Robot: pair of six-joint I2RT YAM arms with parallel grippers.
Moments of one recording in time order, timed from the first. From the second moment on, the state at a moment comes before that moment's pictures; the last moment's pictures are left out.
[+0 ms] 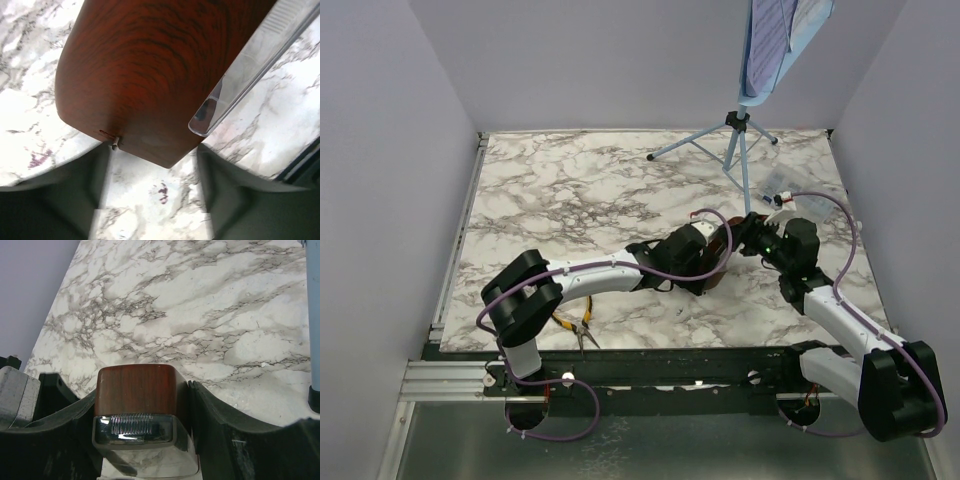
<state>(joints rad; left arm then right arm) -1.04 1.75 1.15 -0.19 -0.08 -0.39 0.21 1.04 0.42 0.38 -0.35 0.51</state>
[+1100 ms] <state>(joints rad) -0.77 0.88 0.87 -0.56 -0.24 -0.74 0.92 1.54 0.95 0.20 0.46 0.30</state>
